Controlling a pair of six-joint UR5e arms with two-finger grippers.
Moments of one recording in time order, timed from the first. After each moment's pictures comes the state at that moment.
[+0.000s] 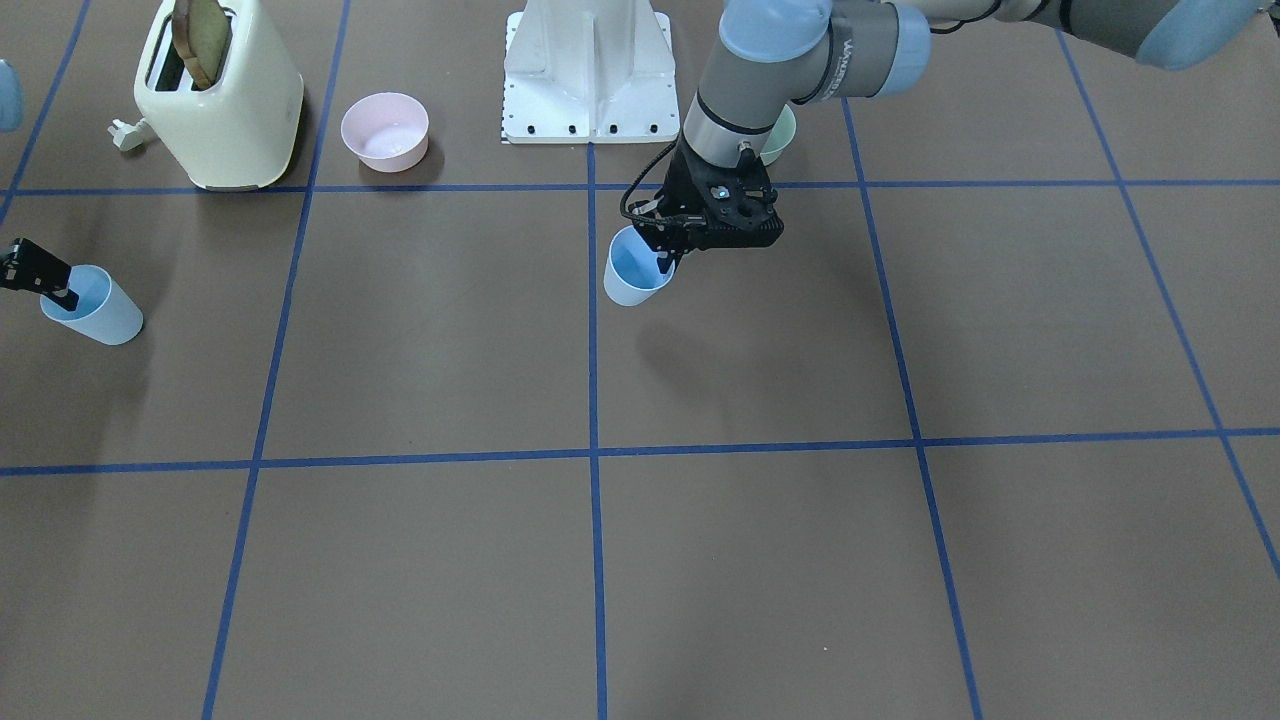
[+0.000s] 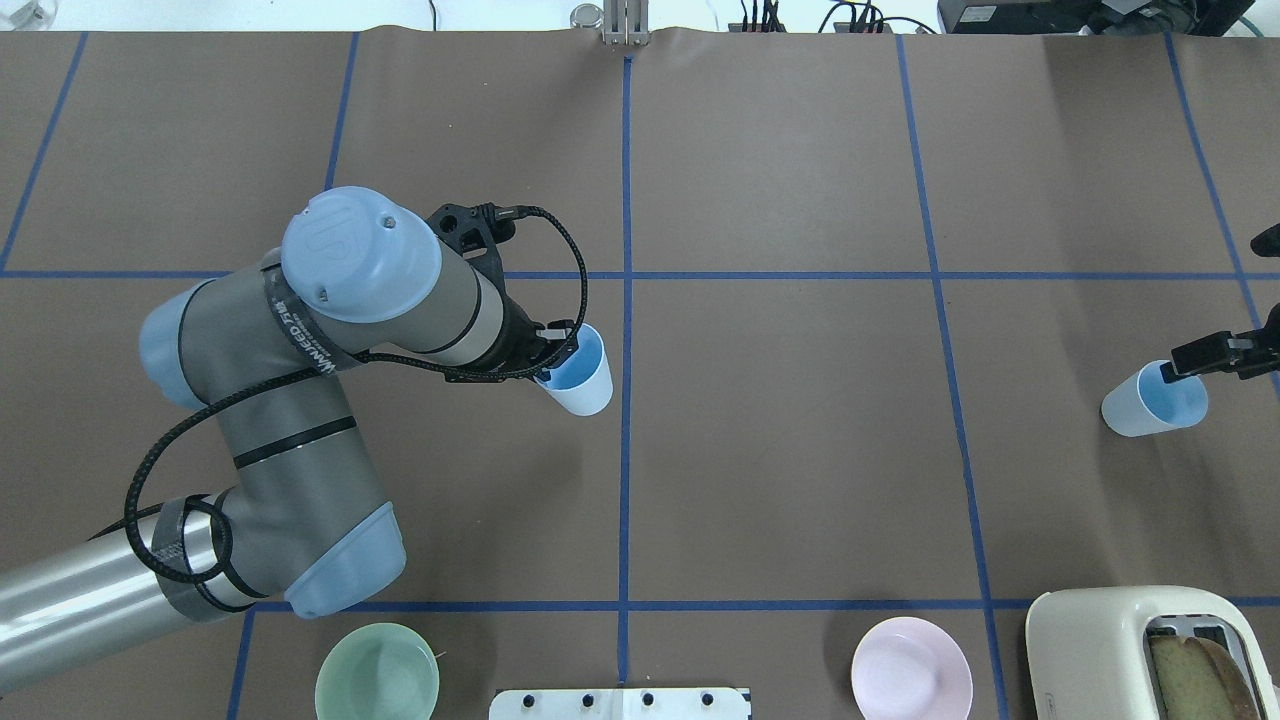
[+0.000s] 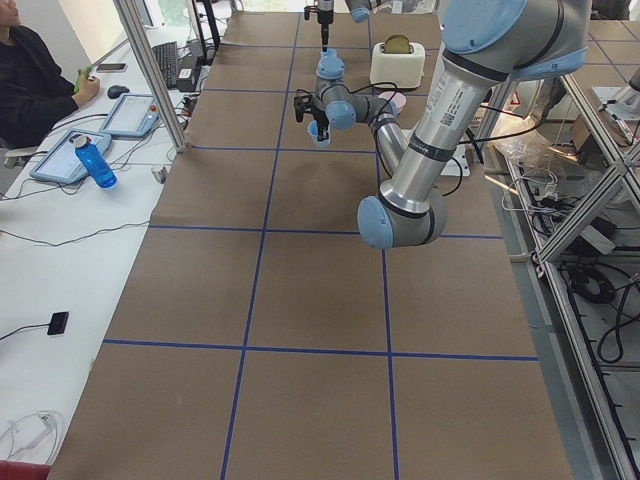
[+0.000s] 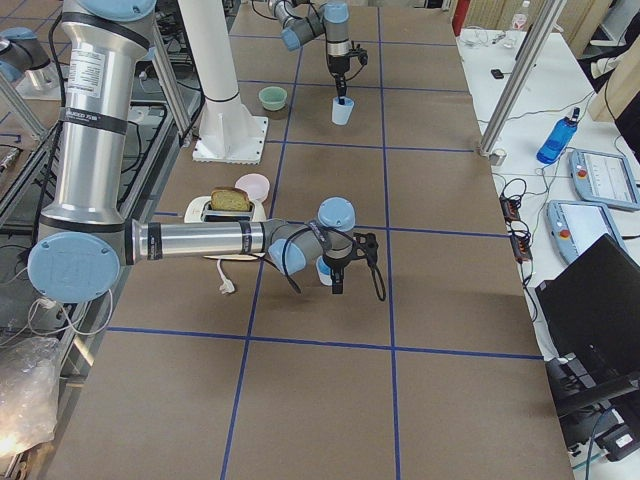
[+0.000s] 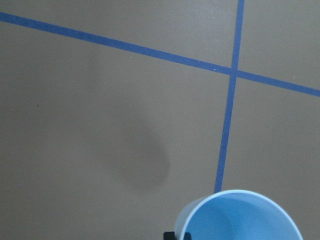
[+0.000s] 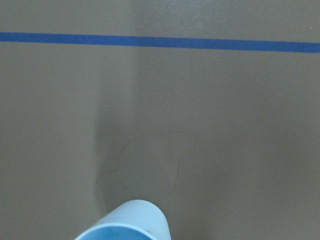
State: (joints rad) left arm -0.54 -2.19 -1.81 -1.70 -1.90 -1.44; right arm 1.10 -1.74 1.73 -1.04 2.27 0.62
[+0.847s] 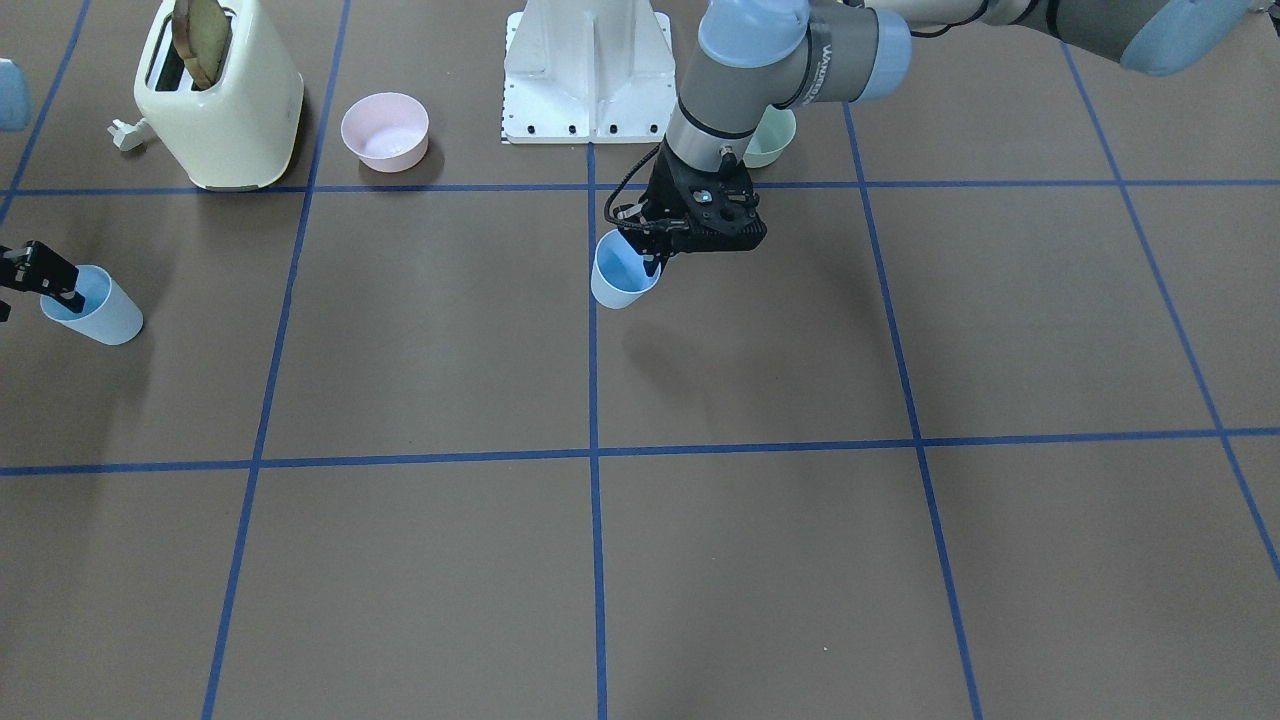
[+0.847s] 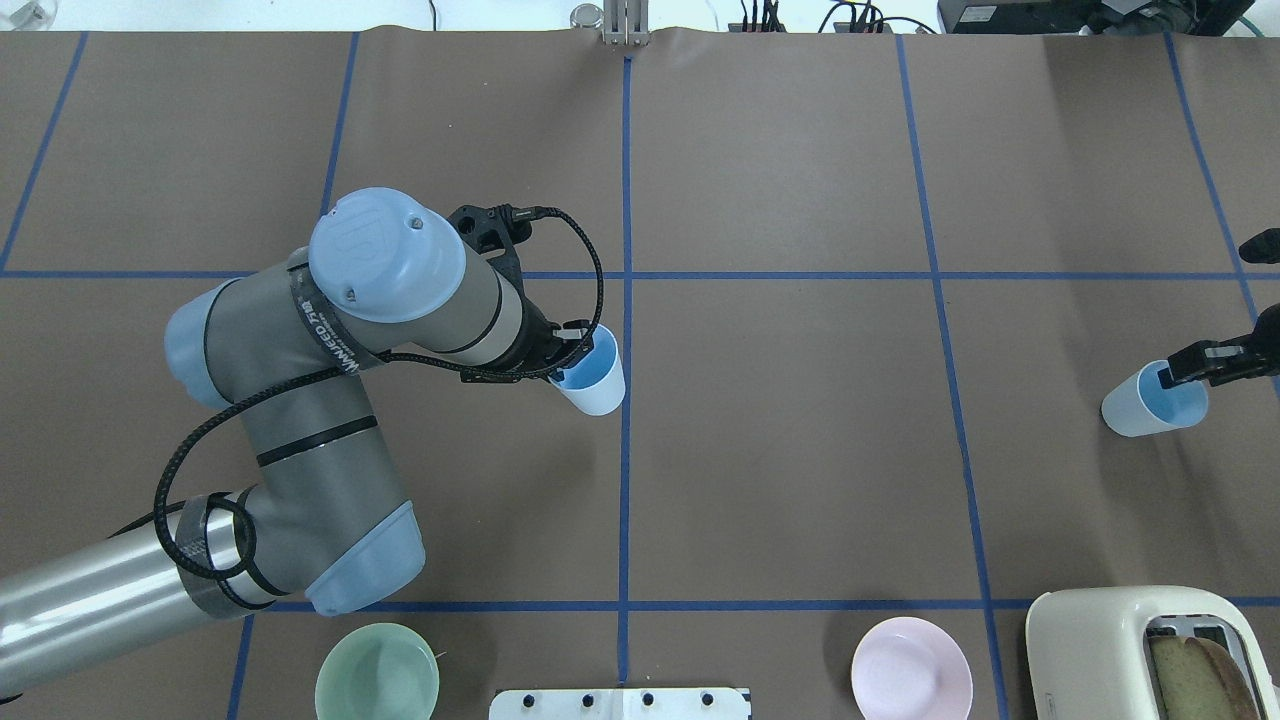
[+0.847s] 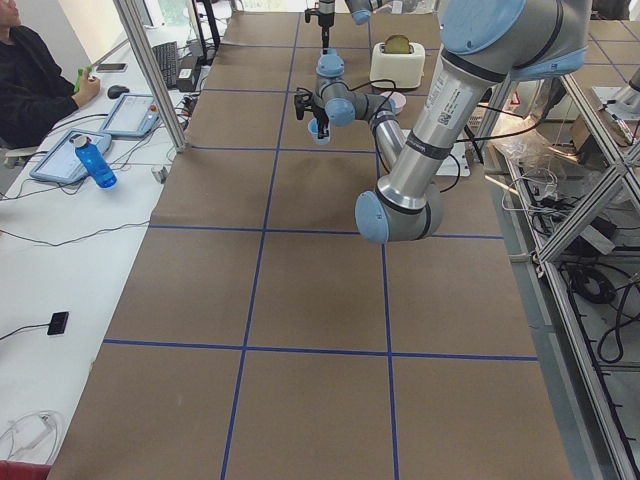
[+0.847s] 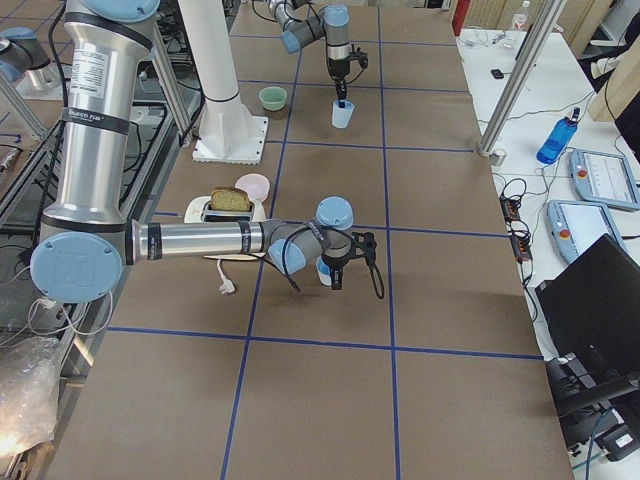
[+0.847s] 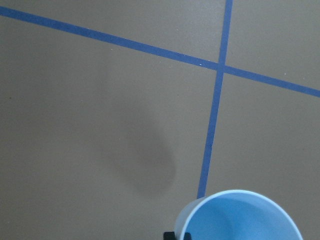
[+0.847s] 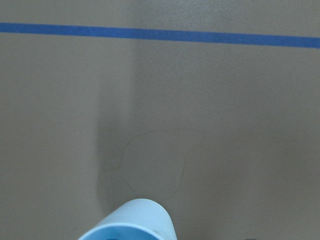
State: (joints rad) left arm -0.54 -2.21 -1.79 -1.70 -1.89 -1.45; right arm 1.07 -1.74 1.72 -1.02 2.24 0.65
